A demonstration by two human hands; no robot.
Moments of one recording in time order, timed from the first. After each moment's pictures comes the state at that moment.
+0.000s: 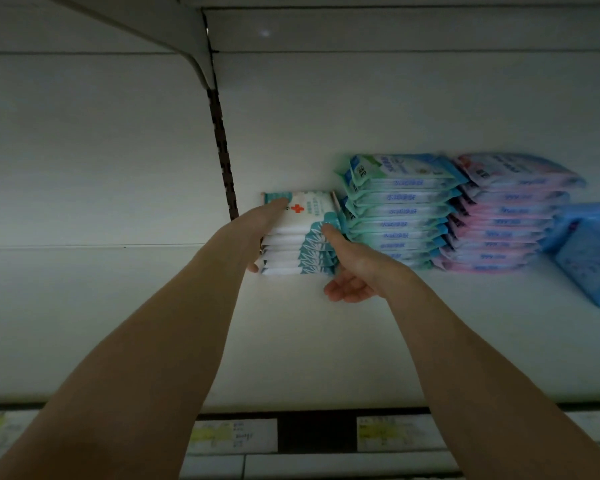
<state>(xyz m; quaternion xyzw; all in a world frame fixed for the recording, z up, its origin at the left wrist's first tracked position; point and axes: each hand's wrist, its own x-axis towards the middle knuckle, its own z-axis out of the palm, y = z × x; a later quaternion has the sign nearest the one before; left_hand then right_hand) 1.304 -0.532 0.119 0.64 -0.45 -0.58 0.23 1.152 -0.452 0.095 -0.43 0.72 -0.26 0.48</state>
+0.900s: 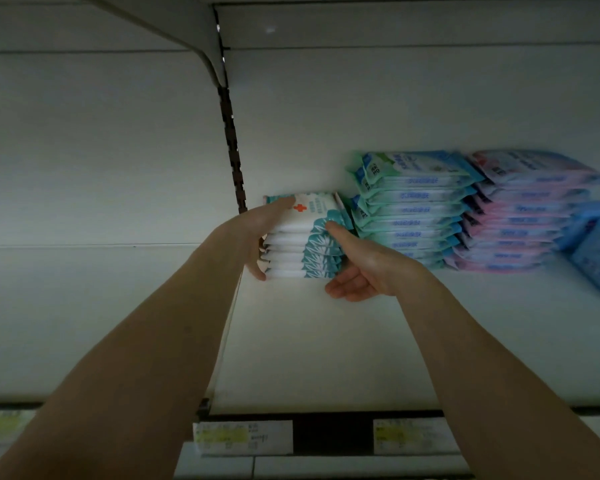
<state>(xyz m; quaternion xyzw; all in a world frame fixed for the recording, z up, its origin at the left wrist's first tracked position) 1.323 -0.524 0.127 0.62 -0.46 -0.60 0.20 1.157 -0.455 0.096 -0.43 0.67 -0.27 0.54</state>
